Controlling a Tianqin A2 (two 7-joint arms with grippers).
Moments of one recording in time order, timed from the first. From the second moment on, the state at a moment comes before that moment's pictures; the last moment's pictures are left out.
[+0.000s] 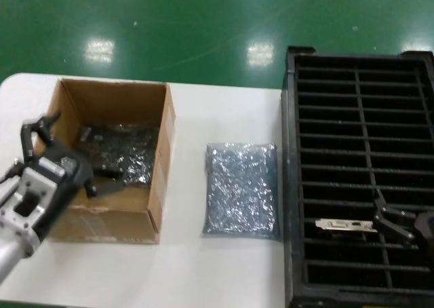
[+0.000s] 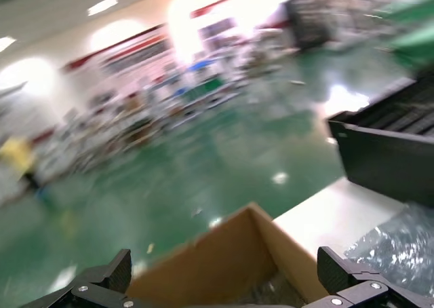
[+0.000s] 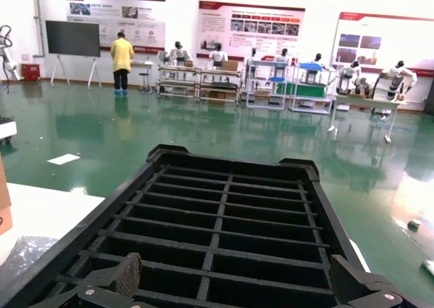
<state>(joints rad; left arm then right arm) -0.17 -0.52 1.64 -1.58 -1.66 0.17 0.06 0.00 0.31 -1.59 1.61 1.79 -0.02 0.02</state>
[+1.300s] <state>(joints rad) -1.23 -0.27 1.99 -0.09 -1.33 0.44 1.14 0.00 0.31 -1.59 1.61 1.79 -0.02 0.02</state>
